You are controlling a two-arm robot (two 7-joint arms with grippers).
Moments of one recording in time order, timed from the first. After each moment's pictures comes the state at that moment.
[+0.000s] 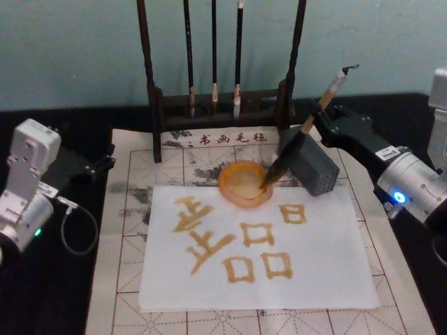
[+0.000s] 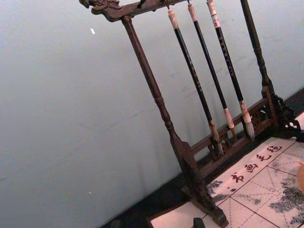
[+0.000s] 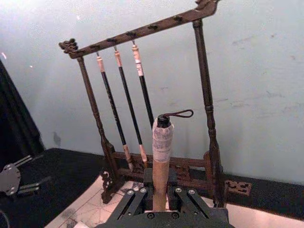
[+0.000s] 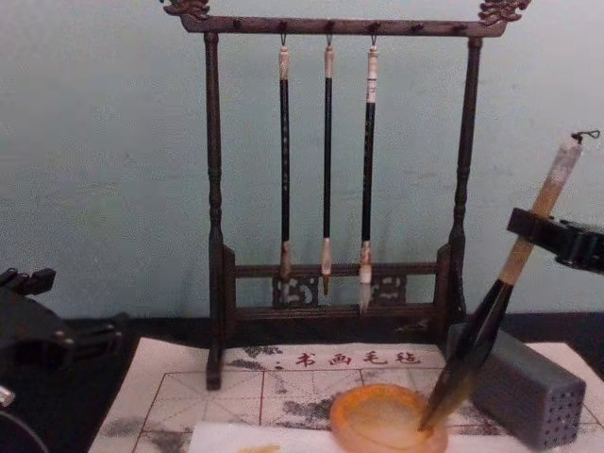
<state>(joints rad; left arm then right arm) -0.20 0.60 0.45 -1.41 -0.25 -0.12 0.03 0.23 0.51 -0.39 -1.48 0.78 -0.05 0.31</state>
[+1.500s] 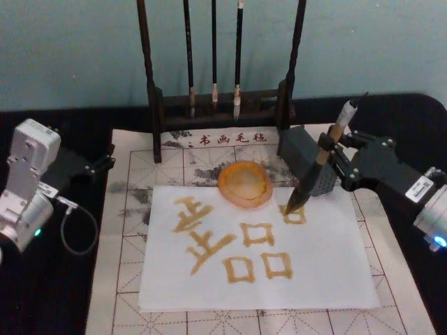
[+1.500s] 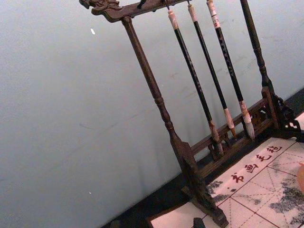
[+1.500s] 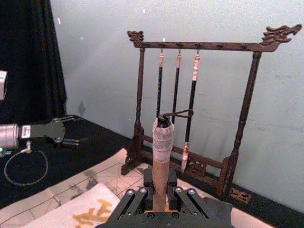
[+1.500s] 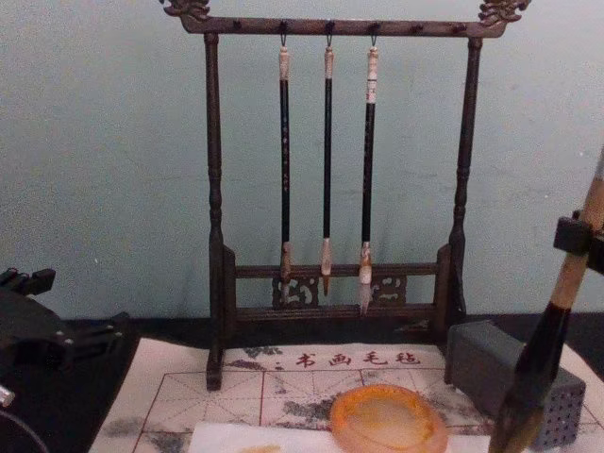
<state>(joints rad) -0.20 0.60 0.45 -1.41 -0.25 -0.12 0.03 -0.02 0.64 -0.26 -1.76 0.57 -0.11 0.40</state>
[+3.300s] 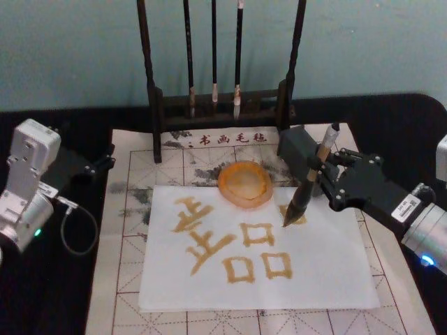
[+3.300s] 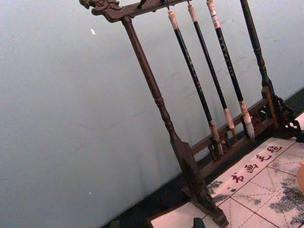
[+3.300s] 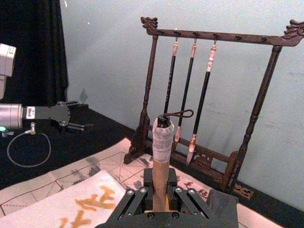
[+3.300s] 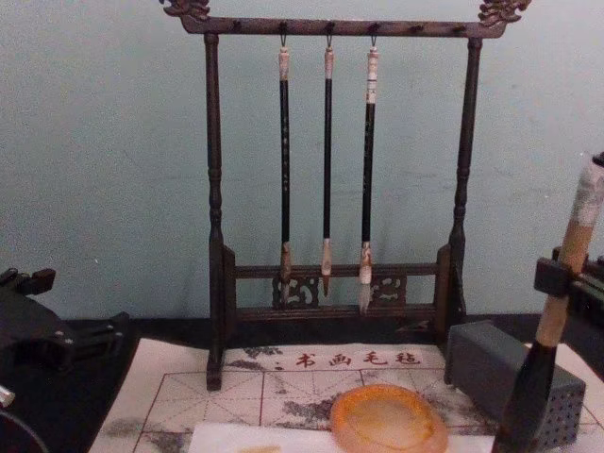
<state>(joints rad) -0.20 0.60 0.45 -1.41 -0.25 -0.12 0.03 -0.08 0.54 -0.22 -1.77 0.40 -0.11 0.44</state>
